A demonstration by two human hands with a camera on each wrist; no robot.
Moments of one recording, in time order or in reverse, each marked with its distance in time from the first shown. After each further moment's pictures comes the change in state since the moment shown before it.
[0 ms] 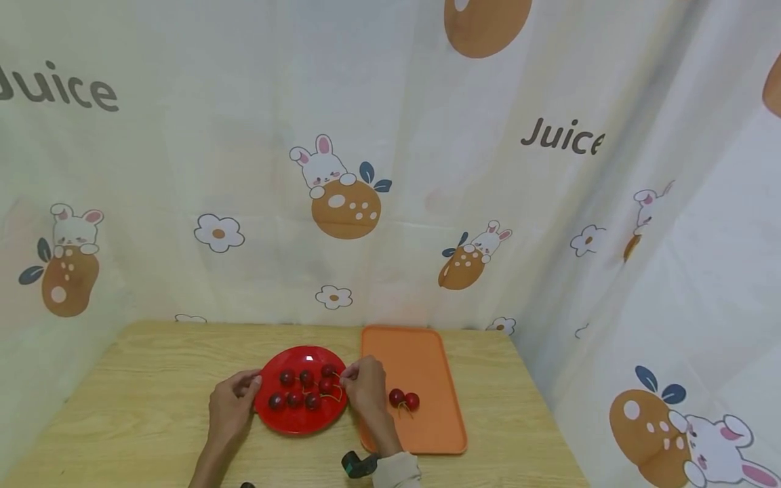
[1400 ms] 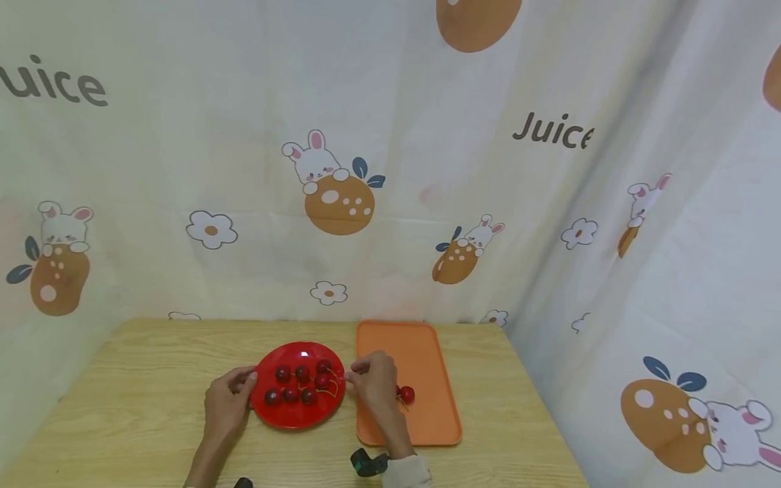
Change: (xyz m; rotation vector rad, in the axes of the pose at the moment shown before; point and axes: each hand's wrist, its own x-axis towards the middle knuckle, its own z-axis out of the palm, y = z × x) left_hand -0.002 -0.002 0.001 -0.024 0.033 0.053; right_hand -0.012 -0.003 -0.033 0.016 0.078 0.000
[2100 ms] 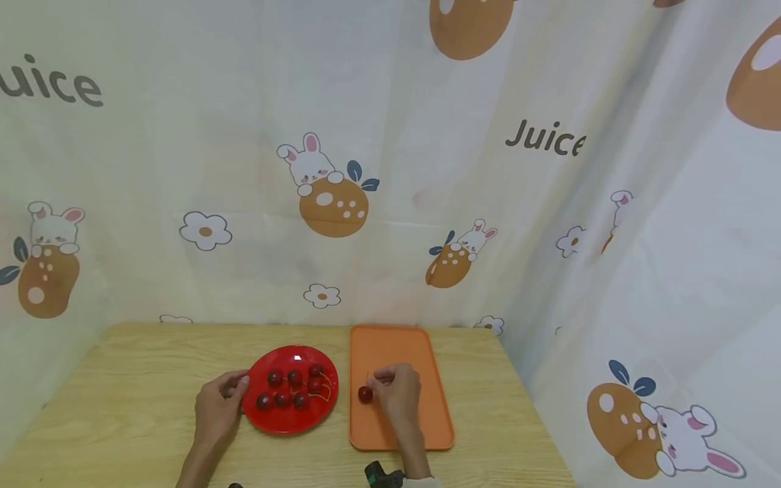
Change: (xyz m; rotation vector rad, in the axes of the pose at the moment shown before) left_hand -0.004 0.002 -0.001 0.040 -0.021 -0.037; right_hand -0.015 0.023 -0.045 0.058 0.093 0.106
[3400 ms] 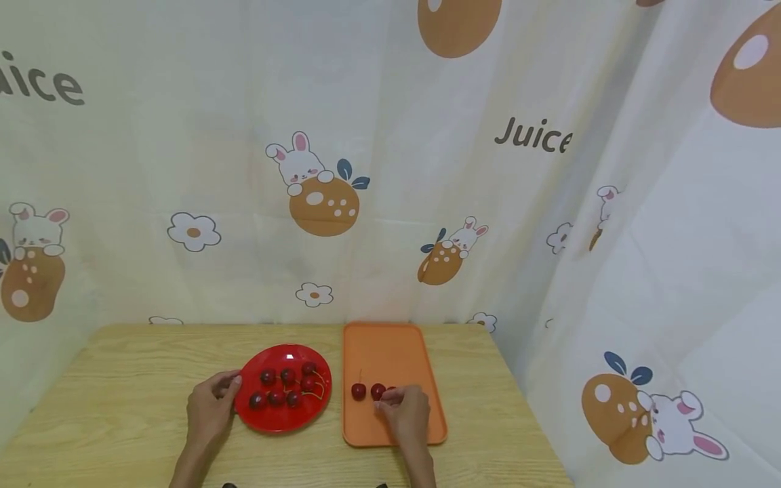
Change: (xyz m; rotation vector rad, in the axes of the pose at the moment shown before) left_hand 0.002 0.003 -0.002 0.016 0.003 0.017; right_hand -0.026 0.027 -0.020 -0.086 -0.004 0.162
